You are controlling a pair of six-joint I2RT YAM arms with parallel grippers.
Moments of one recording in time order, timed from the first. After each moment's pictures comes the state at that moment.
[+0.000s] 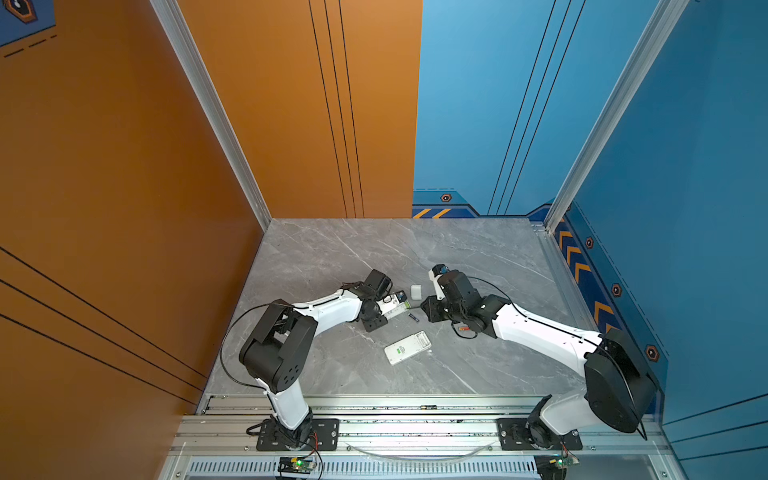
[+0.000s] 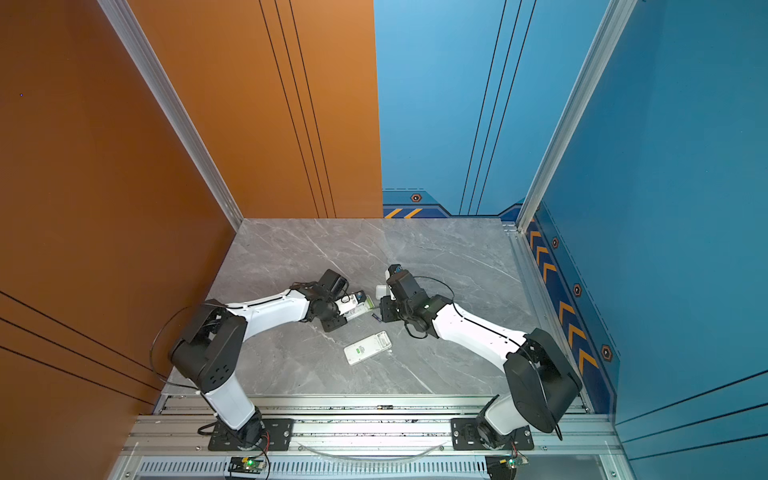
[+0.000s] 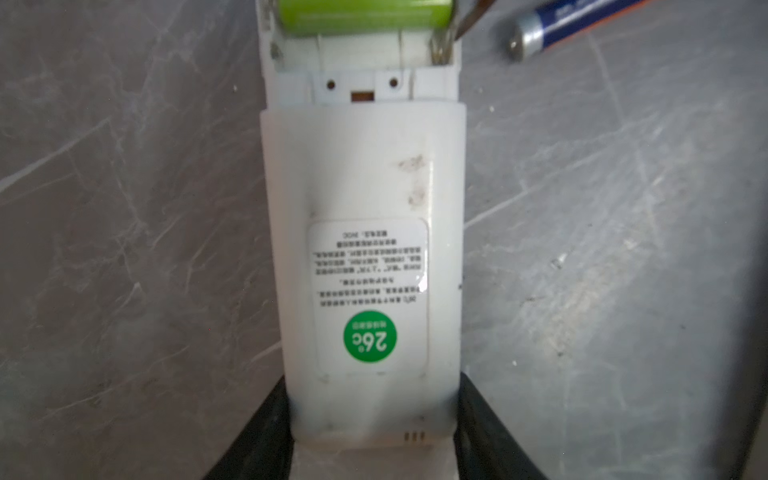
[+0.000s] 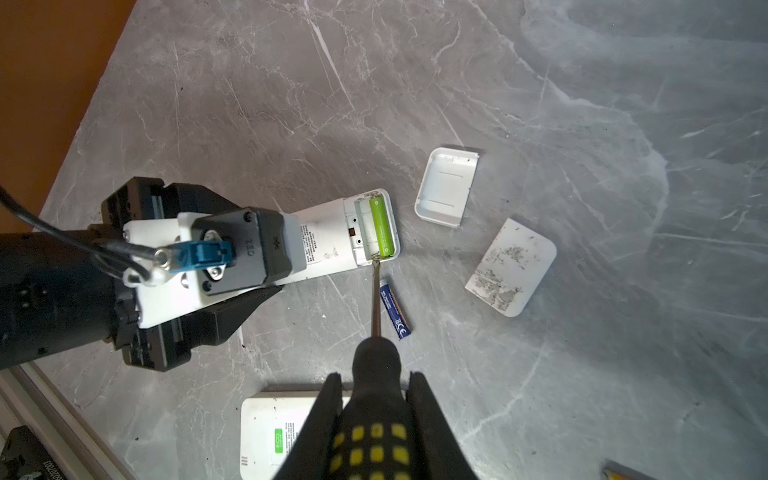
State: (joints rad) left arm -0.54 1.74 1.02 -0.48 -0.08 0.58; right arm 0.70 1.49 0.96 -0.27 -0.03 0.49
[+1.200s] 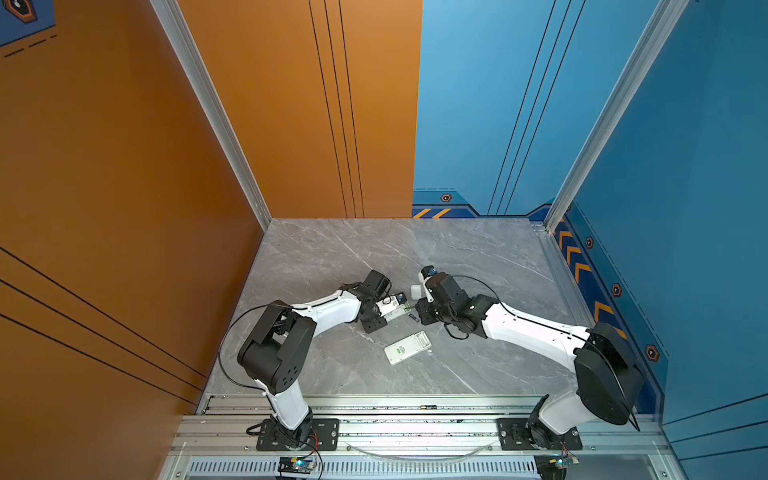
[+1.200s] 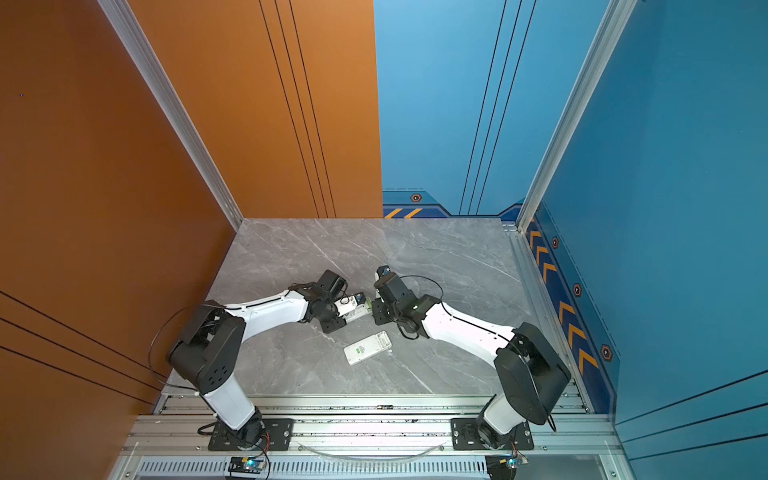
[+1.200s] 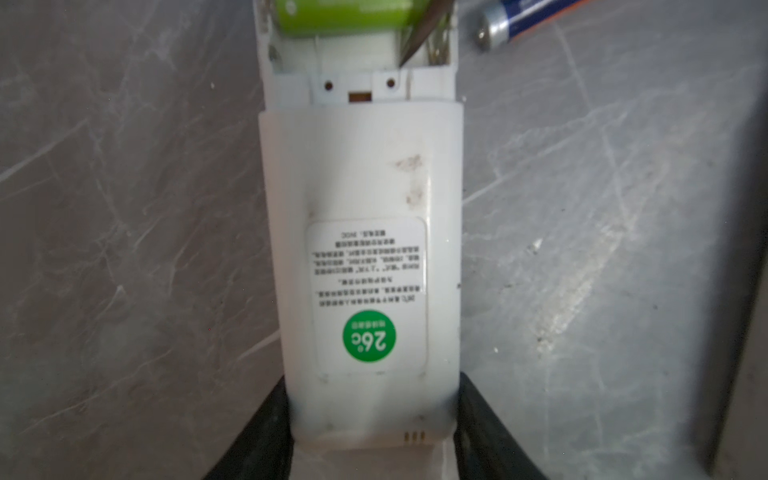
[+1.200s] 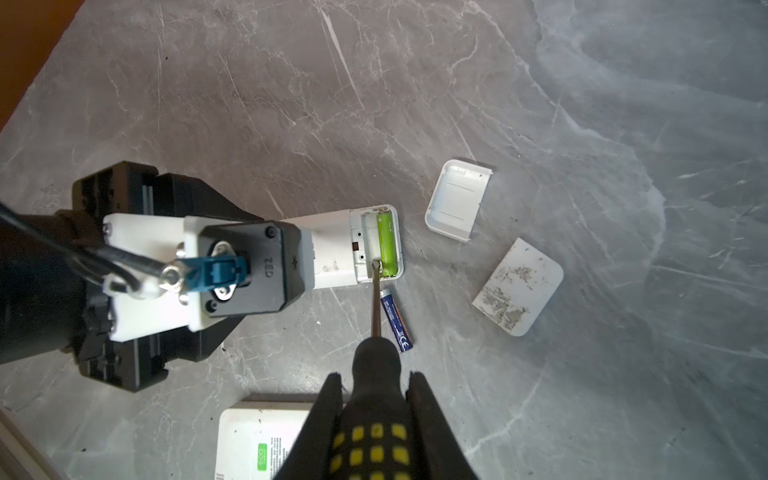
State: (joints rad) left arm -0.54 1.73 1.01 -0.48 -0.05 0.60; right arm 0.80 1.55 1.02 -0.29 0.12 0.42
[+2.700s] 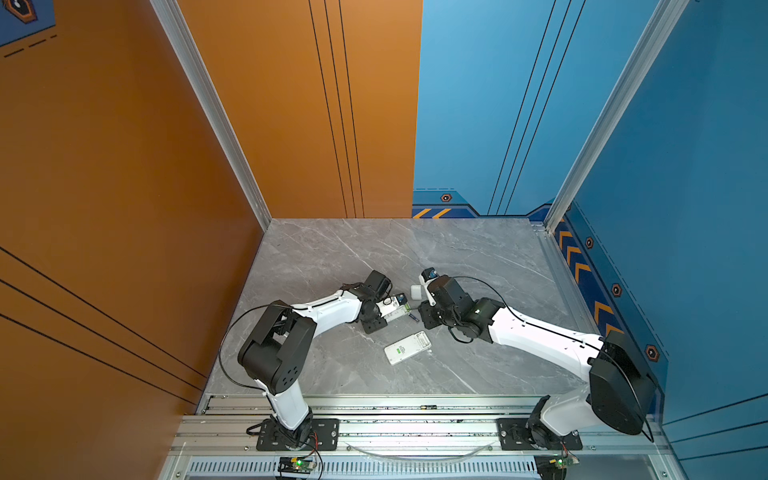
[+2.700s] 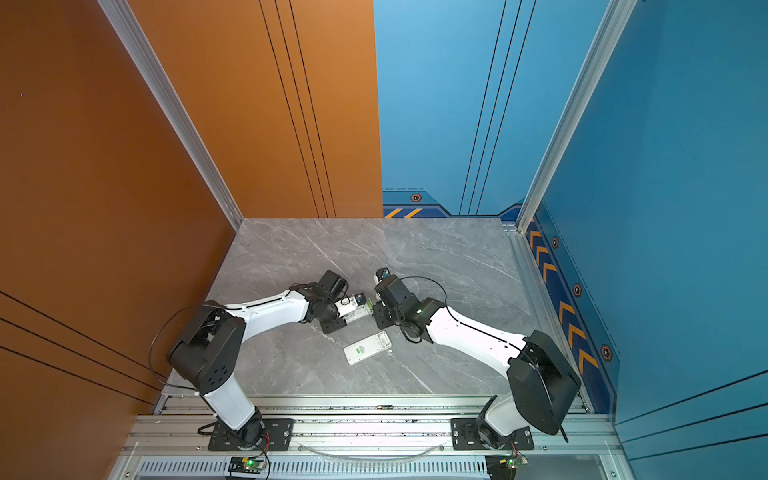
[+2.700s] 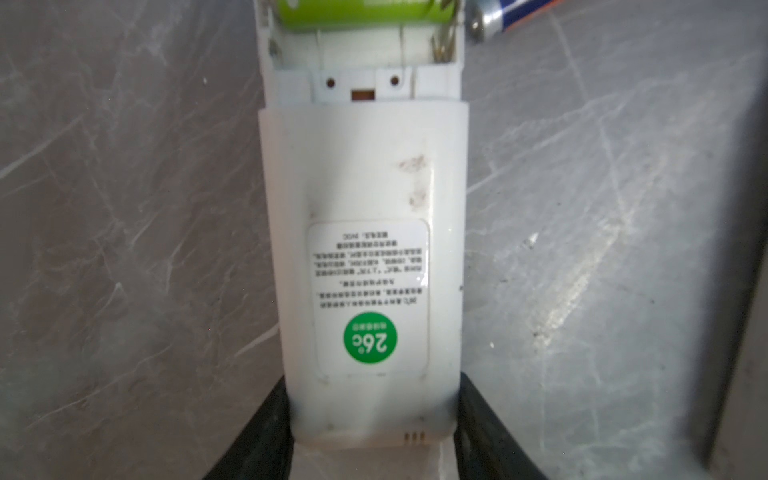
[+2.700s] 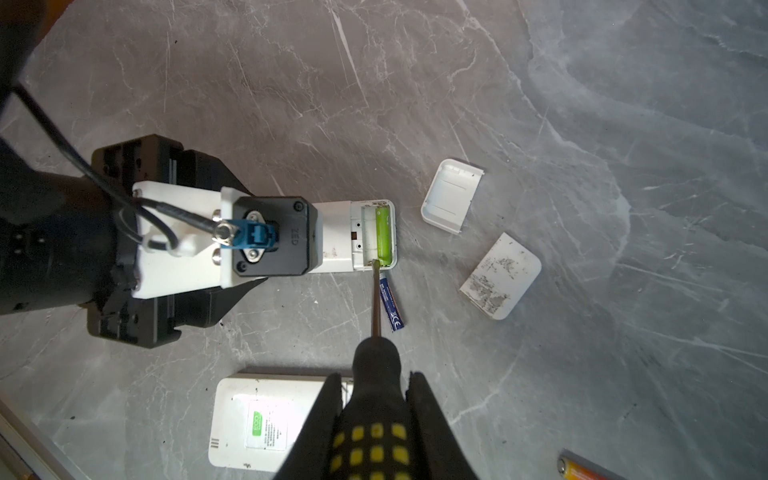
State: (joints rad) left arm -0.54 1.73 1.01 -0.50 -0.07 0.61; right arm 0.81 1.48 1.01 -0.35 0.12 0.36
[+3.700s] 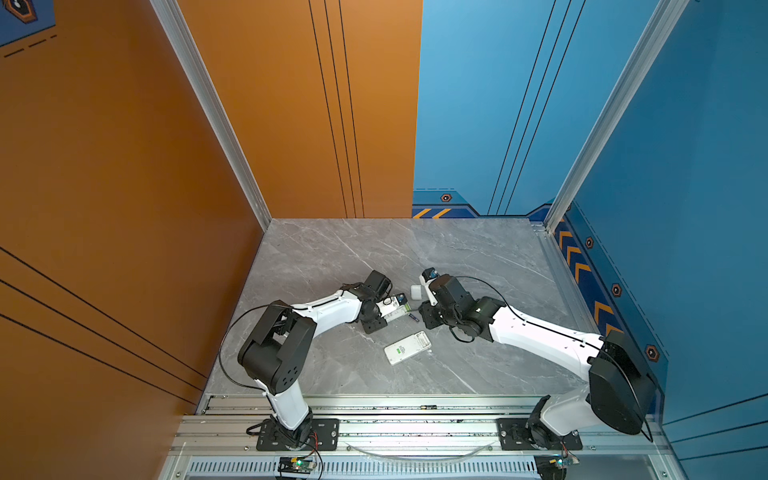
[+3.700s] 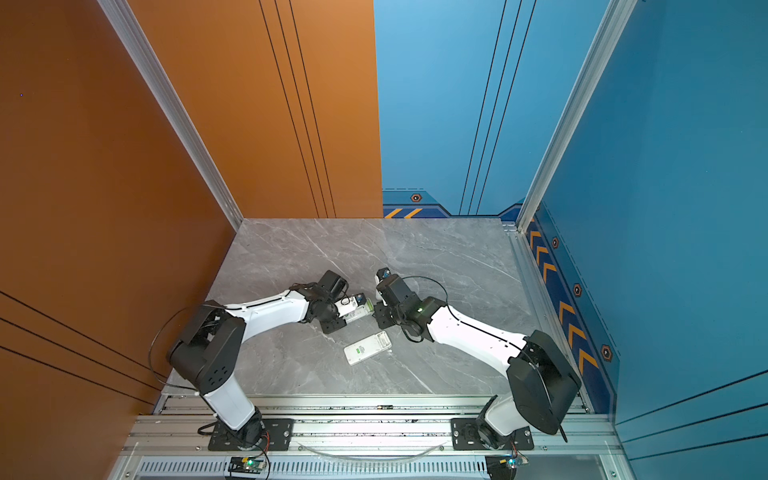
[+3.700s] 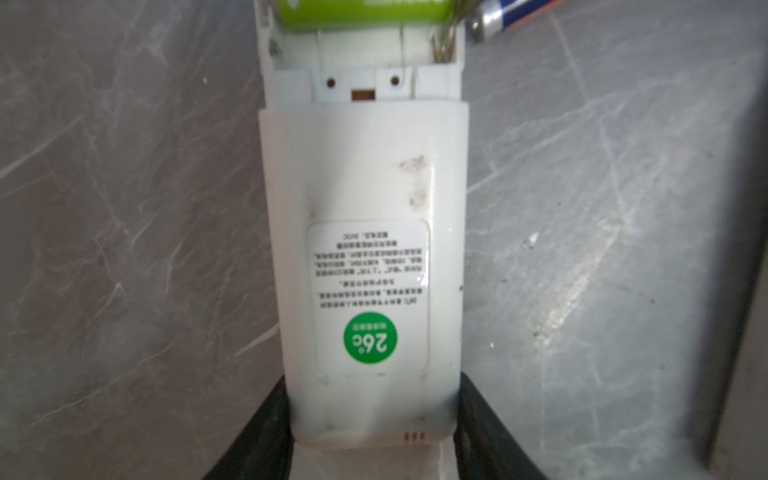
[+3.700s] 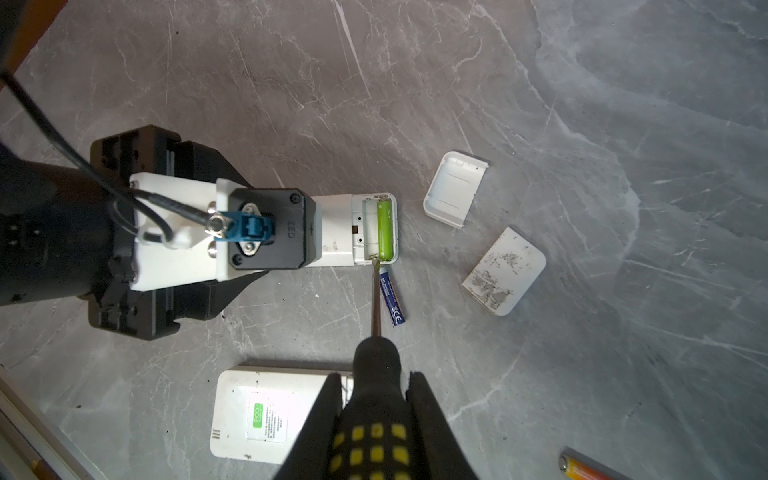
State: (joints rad) left arm -0.54 1.73 1.01 -0.50 -0.07 0.61; right arm 0.79 1.48 1.01 -0.36 0.09 0.35
